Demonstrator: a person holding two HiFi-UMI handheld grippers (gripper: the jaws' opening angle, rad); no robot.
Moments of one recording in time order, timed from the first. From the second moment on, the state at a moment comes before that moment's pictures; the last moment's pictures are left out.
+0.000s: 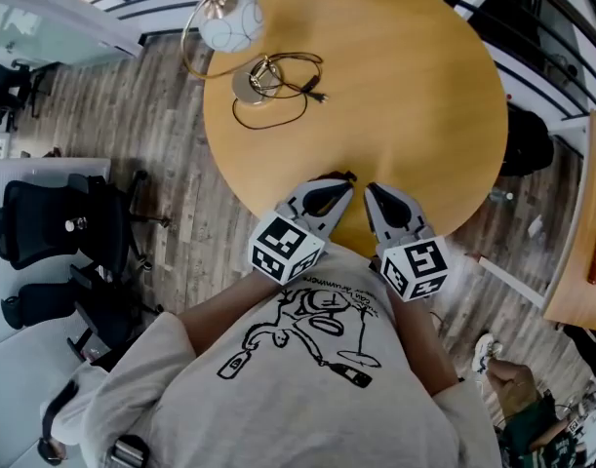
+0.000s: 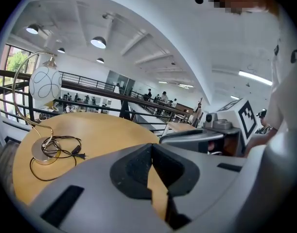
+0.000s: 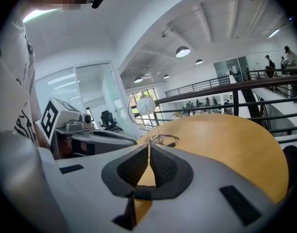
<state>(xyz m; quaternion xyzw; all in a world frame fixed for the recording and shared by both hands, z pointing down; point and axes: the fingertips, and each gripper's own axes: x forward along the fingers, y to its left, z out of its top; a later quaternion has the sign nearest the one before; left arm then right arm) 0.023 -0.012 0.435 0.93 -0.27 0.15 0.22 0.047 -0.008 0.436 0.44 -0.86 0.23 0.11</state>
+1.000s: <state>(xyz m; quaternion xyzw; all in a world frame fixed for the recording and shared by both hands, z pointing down) 0.023 -0.012 0.444 0.92 -0.27 0.16 0.23 0.043 -0.005 0.442 0.44 -0.86 0.25 0.10</state>
